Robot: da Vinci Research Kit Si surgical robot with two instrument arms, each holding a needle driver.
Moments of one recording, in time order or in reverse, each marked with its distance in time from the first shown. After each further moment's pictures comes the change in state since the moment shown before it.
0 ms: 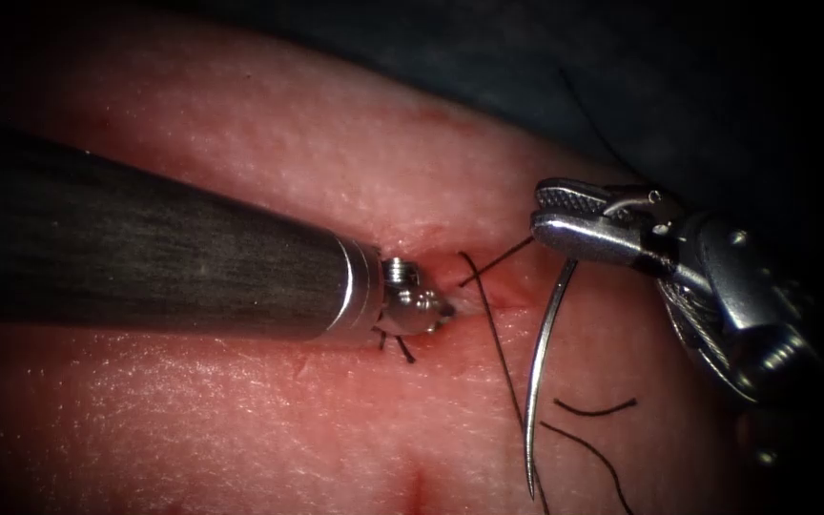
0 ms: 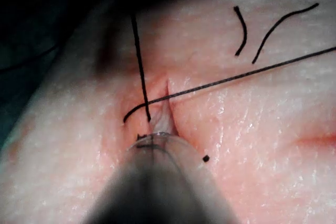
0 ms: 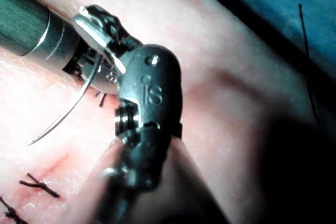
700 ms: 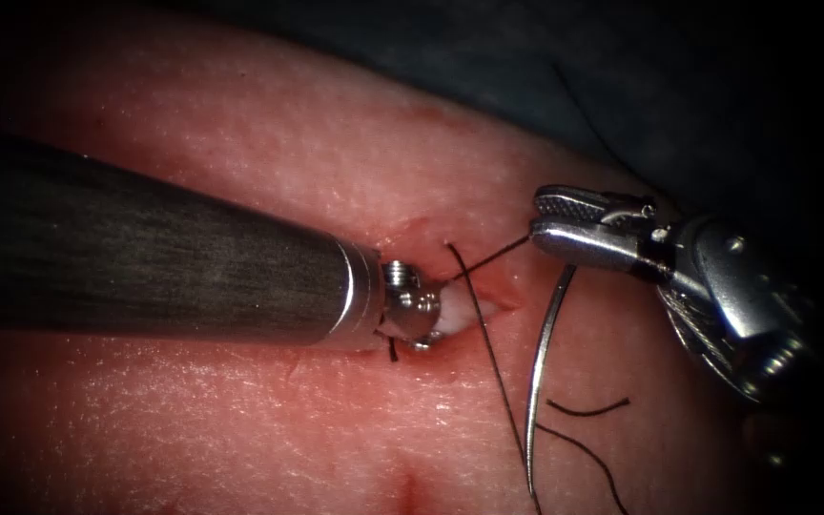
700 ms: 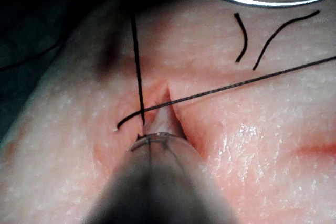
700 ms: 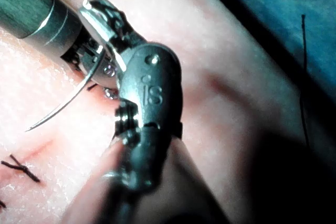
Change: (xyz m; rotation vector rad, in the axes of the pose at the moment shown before) right arm 0.000 0.000 0.000 0.011 -0.008 -0.063; left arm 0.000 0.000 0.000 -0.037 0.027 -0.019
